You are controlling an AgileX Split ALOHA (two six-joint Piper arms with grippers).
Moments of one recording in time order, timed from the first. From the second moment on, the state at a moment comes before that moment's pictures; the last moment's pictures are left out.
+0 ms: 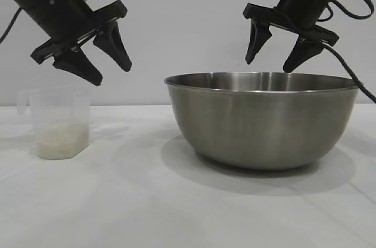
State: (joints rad) left arm -0.18 1.99 -1.28 -1.09 0.46 0.89; right arm 0.19 2.15 -1.68 0.48 0.69 -0.31
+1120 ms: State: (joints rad) left arm -0.18 1.99 -1.28 -1.09 0.47 0.89; right arm 0.19 2.06 -1.72 0.40 1.08 -0.31
